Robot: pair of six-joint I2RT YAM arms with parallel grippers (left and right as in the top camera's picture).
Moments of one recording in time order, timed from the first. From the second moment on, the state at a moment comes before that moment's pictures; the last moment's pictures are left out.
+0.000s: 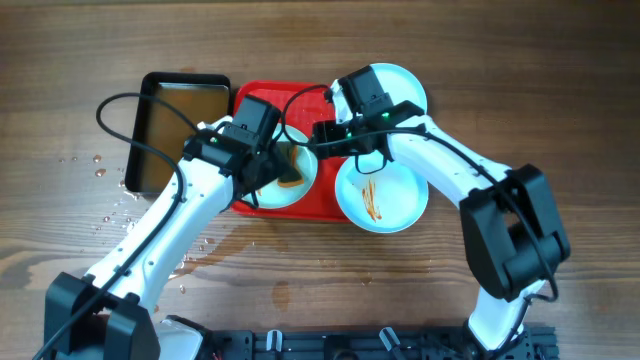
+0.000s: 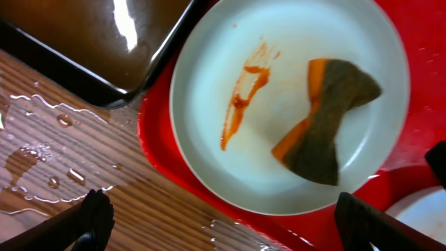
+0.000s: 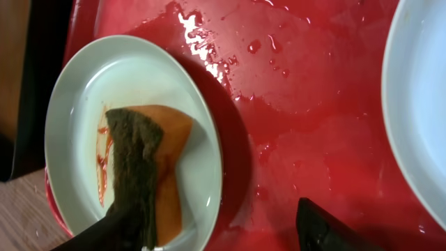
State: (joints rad) left arm -0.42 1.52 1.13 -0.96 -0.18 -0.95; right arm 0.50 1.96 1.33 -0.46 -0.33 0.35
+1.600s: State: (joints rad) left arm -0.42 1.64 1.06 -0.63 0.01 -0.92; right arm 0.53 2.08 1.33 -0.40 -0.31 0.31
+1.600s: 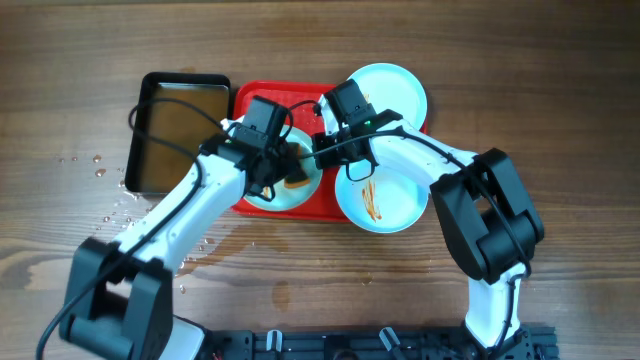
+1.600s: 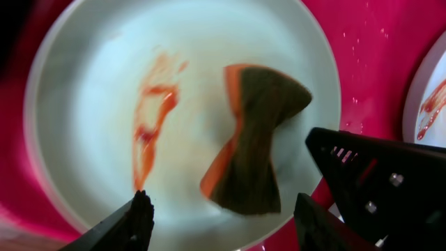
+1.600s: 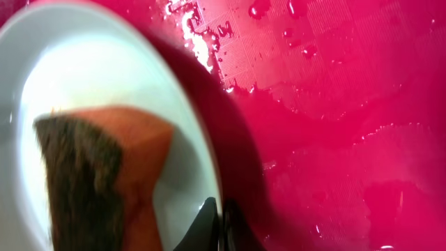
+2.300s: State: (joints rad) left arm -0.42 1.83 1.06 -0.44 0.10 -0.89; right arm 0.53 2.08 1.33 -0.40 -0.31 0.31
